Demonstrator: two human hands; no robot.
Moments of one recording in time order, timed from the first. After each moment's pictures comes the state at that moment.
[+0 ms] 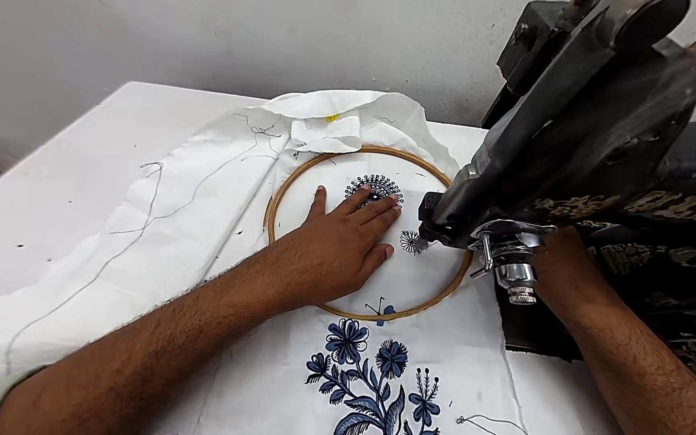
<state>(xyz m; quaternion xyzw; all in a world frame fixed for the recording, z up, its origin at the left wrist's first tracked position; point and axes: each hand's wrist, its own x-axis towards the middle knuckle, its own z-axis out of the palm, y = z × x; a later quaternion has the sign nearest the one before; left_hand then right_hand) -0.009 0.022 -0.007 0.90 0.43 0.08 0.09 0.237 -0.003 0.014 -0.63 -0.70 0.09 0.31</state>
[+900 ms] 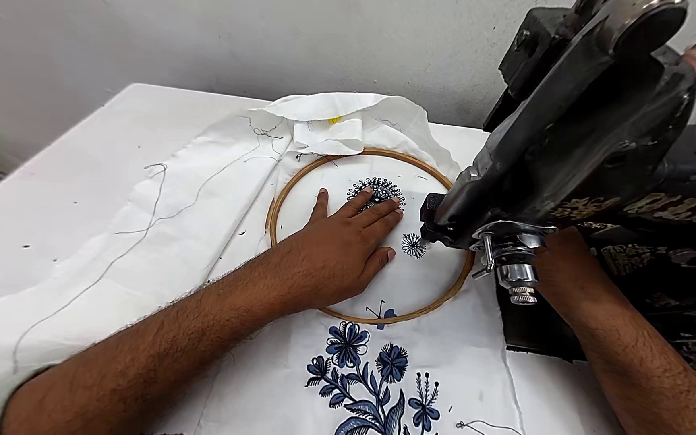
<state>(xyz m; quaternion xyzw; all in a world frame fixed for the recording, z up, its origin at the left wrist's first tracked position) -0.010 0.021 -0.002 0.90 0.43 0.06 0.10 0.235 -0.002 0.019 -0.62 -0.72 0.07 0.31</state>
